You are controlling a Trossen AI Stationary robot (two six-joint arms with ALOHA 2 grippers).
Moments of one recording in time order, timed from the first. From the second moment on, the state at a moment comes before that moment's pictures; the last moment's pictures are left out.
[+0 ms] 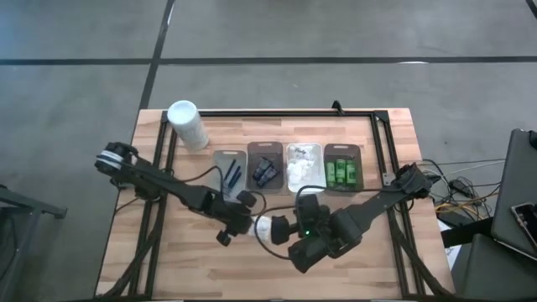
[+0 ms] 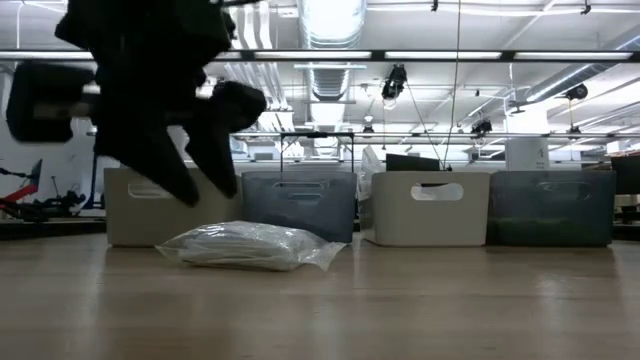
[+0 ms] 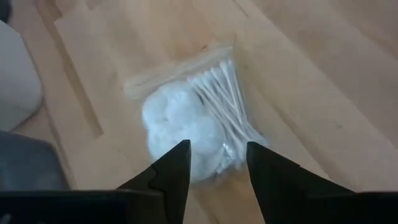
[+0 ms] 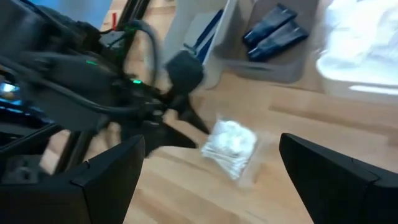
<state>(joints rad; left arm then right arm) -0.34 1.55 0.83 -0.14 -0.04 0.30 0.55 1.97 2.02 -1.25 0.73 1.80</state>
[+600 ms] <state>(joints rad) -0.34 1.69 0.96 -0.01 0.19 -0.11 0.56 1.98 2.02 -1.17 0.72 1.80</state>
